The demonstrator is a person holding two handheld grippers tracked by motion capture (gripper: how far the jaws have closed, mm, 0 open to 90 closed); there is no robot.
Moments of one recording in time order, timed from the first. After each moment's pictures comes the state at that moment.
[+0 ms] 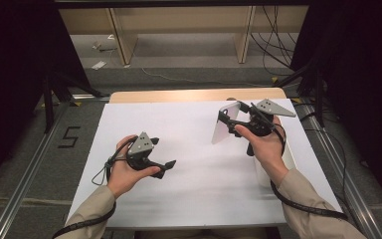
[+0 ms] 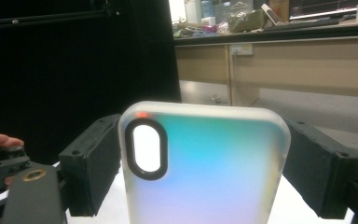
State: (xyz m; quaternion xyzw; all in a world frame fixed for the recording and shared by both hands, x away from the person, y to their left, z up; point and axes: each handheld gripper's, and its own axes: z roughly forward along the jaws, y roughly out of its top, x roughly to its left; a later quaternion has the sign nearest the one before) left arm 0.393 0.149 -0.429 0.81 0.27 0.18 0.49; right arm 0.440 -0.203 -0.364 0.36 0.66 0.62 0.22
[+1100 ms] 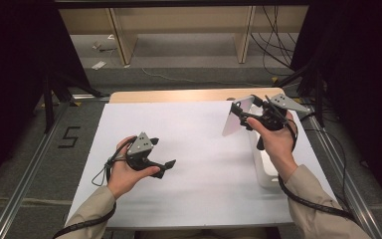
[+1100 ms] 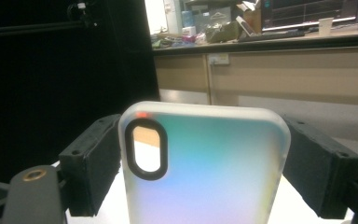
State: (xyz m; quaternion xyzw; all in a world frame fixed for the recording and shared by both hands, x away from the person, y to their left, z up) left arm 0.393 0.149 -0.430 0.81 0.28 0.18 0.49; right arm 0.448 -0.231 -0.354 0.38 0.64 0.62 0.25
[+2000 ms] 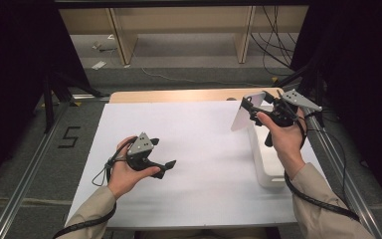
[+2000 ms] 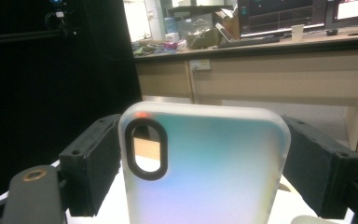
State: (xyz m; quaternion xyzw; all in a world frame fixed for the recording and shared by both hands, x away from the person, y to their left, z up) left arm 0.392 0.148 -0.430 0.81 0.28 0.17 0.49; right arm 0.453 -0.254 -0.348 0.41 0.62 0.61 0.27
